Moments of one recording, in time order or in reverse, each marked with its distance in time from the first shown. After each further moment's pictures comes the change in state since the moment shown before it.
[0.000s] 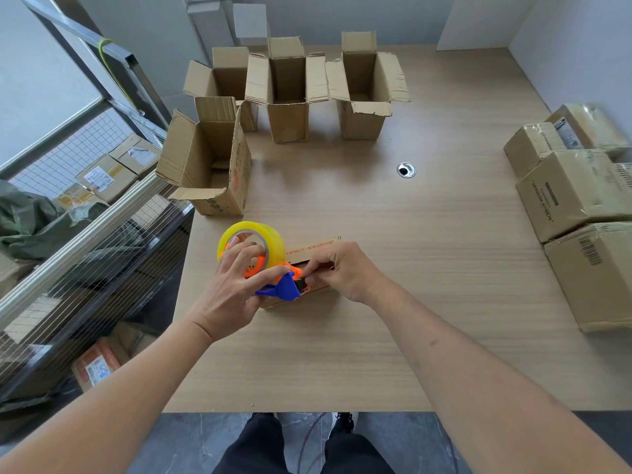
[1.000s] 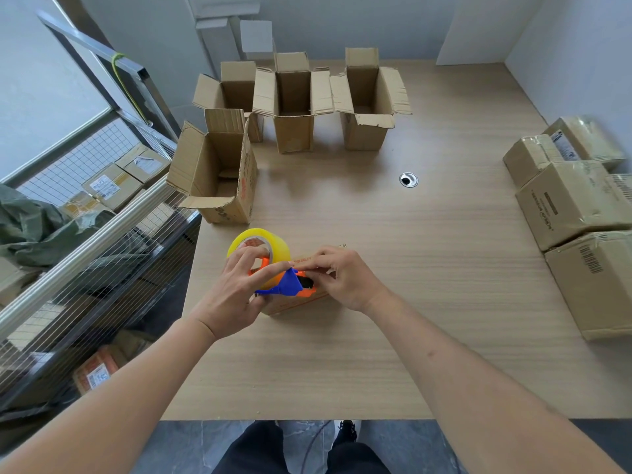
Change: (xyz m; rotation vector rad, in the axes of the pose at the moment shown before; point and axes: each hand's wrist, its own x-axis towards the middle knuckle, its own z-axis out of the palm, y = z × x) left_hand 0.005 -0.007 -0.015 -0.089 -0.079 -0.063; right_hand -0.001 -0.018 0.008 -0.100 0.099 -0.195
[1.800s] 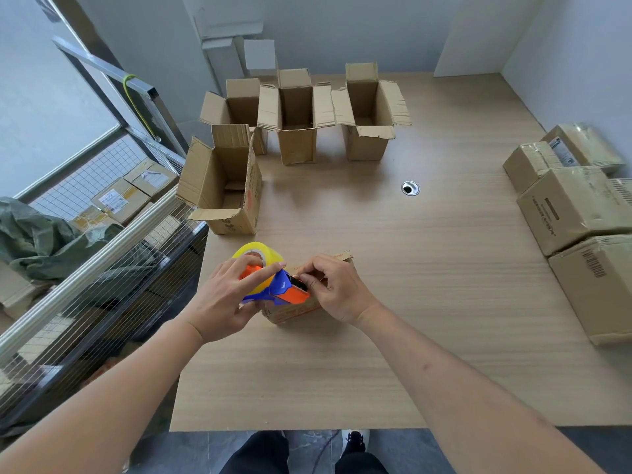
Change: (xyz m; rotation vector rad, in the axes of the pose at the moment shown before) left_hand -0.007 -0.008 -0.038 0.051 -0.101 0.013; right_hand 0.005 -0.006 0.025 0.015 0.102 -0.001
